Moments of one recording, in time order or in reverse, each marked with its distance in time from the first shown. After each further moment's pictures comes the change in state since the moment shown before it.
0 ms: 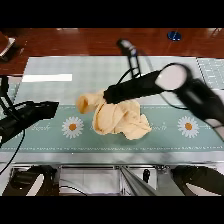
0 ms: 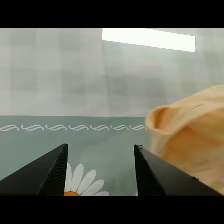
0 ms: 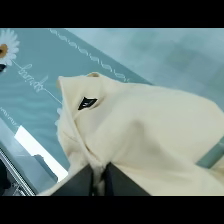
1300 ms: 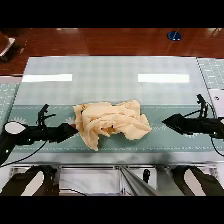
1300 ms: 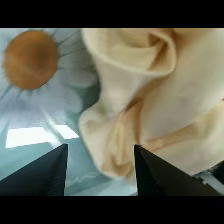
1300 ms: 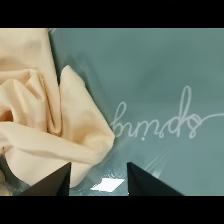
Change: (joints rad) left arm 0.221 -0.446 -0.212 -0.534 -0.315 0.312; right arm -0.971 0.493 -0.824 0.133 0.245 -0.179
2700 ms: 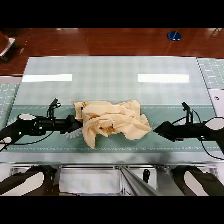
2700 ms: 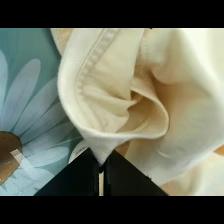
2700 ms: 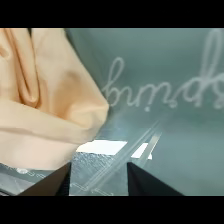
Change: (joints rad) left arm -0.049 -0.339 0.091 -0.256 0.084 0.272; right arm 0.175 -0.093 -0.074 0.001 -0.061 0.040
